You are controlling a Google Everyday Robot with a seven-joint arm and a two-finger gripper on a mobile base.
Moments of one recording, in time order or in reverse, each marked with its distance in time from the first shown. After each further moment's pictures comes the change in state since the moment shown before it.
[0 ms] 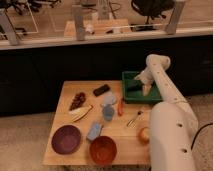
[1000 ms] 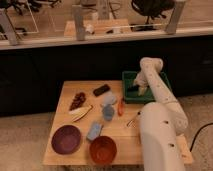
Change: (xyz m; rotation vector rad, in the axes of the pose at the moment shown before) arm 0.000 -0.003 0.033 -0.051 0.042 0.003
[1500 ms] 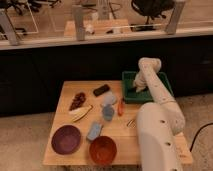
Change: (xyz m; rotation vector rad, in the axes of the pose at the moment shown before) arm -0.003 0.001 0.005 -0.024 0.000 -0.009
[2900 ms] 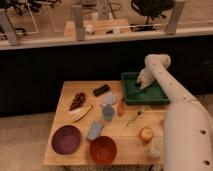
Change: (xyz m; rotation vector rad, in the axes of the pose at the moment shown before) arm 0.003 0.008 -0.100 0.174 0.047 -0.032
